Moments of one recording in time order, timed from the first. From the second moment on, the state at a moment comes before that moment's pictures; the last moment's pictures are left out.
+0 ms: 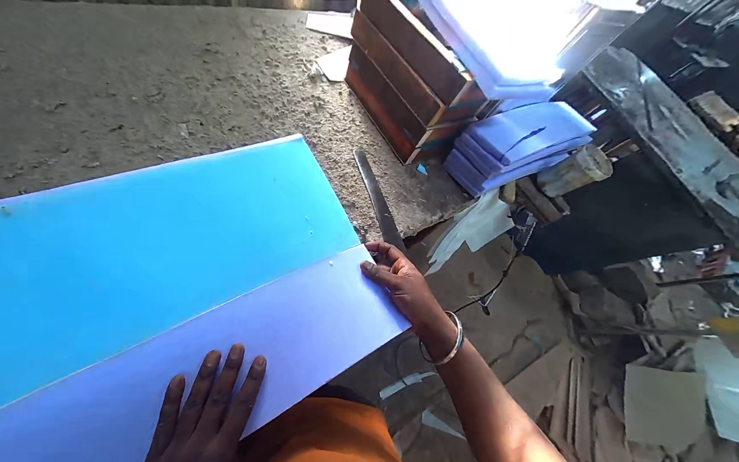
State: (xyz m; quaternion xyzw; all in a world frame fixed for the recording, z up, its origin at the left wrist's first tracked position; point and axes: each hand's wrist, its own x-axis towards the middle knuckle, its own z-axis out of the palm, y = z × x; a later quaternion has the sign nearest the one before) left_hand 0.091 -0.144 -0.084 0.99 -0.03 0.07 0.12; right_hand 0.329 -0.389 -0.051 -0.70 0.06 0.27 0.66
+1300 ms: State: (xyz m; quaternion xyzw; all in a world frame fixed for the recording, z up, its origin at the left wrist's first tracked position) left_hand 0.086 -0.137 -0.049 0.98 0.04 0.08 0.16; right_hand 0.331 -0.424 -0.049 -0.76 0.03 0.31 0.57
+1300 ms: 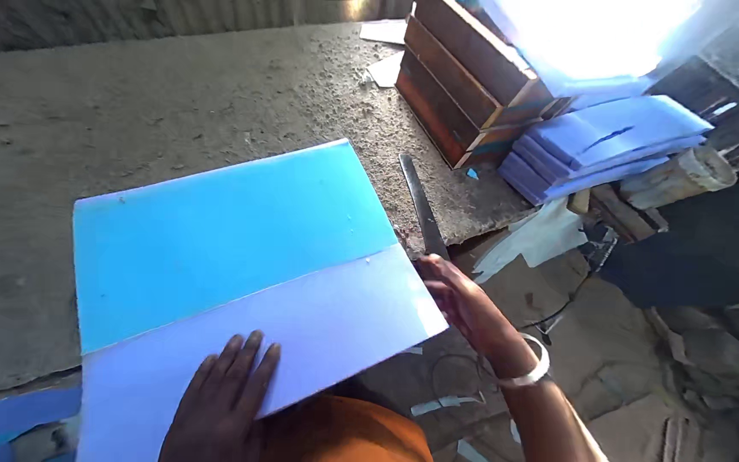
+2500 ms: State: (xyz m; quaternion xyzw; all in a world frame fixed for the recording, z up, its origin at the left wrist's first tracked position) left_hand 0.050 -0.096 -0.016 0.32 0.51 0.33 0.73; right_hand 0.211 -0.309 -0.014 -0.50 0.21 0.33 0.77
